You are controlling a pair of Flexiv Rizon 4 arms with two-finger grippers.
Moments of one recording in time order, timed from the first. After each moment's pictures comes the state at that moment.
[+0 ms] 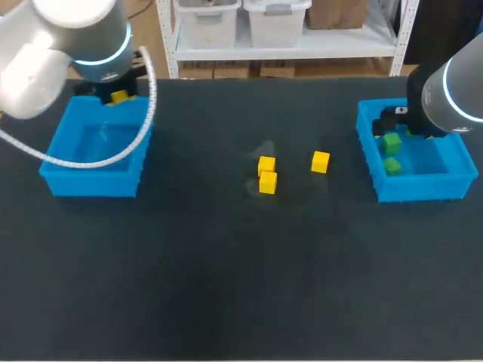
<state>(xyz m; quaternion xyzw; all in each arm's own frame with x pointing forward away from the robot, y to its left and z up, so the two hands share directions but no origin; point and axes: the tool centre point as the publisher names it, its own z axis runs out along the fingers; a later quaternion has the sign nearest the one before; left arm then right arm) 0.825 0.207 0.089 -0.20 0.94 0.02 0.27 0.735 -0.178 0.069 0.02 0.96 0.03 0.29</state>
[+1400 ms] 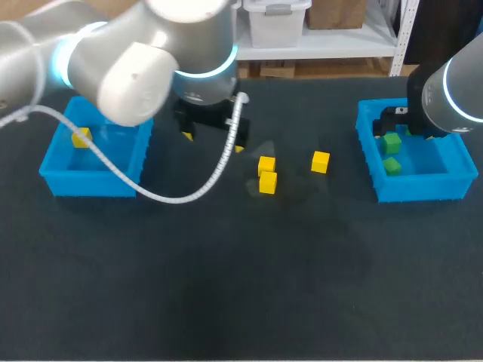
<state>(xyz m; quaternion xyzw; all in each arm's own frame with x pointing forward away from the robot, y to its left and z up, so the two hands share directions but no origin) 0.738 0.001 0.055 0.16 0.98 0.03 0.15 0.735 -0.178 0.069 0.02 0.96 0.03 0.29</state>
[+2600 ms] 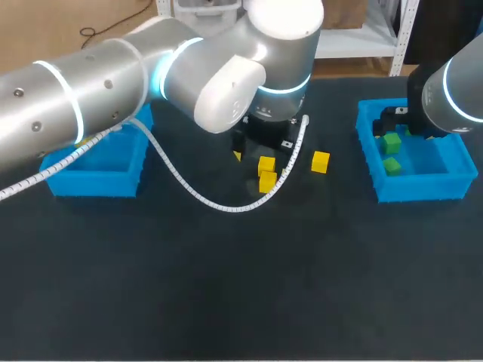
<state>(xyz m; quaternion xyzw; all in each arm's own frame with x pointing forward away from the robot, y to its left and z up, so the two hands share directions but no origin) 0.741 -0.078 -0.009 0.18 0.98 0.05 0.08 0.735 -0.178 0.069 0.02 0.96 0.03 0.29</state>
